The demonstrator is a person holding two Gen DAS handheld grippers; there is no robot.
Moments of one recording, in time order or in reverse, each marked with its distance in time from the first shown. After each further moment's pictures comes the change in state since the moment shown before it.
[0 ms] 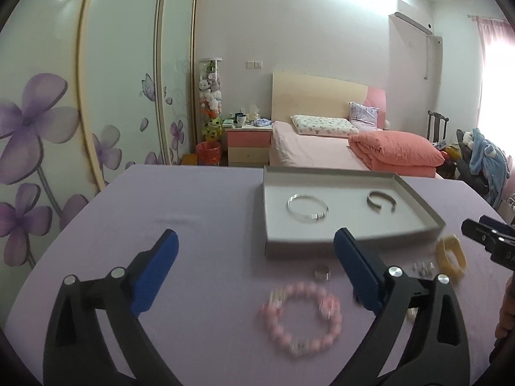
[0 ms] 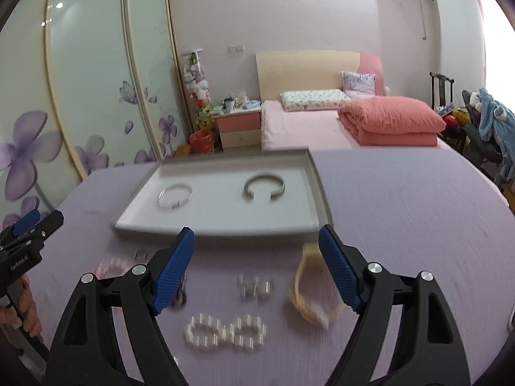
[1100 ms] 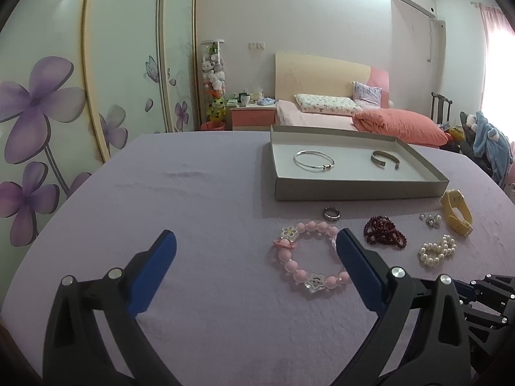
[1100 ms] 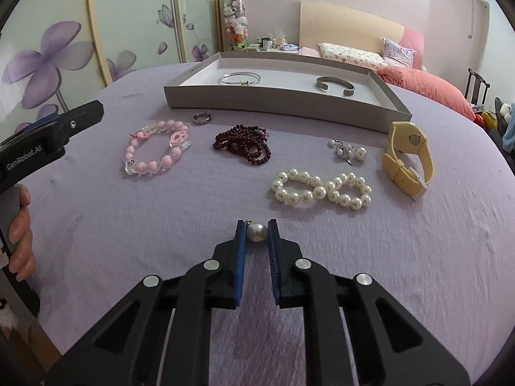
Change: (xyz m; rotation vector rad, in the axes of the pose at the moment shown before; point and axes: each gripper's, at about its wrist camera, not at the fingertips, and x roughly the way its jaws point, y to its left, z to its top) left arm -0.003 0.010 -0.044 0.022 0.098 0.023; right arm 0.001 0.073 -0.093 -0.178 0.237 0.037
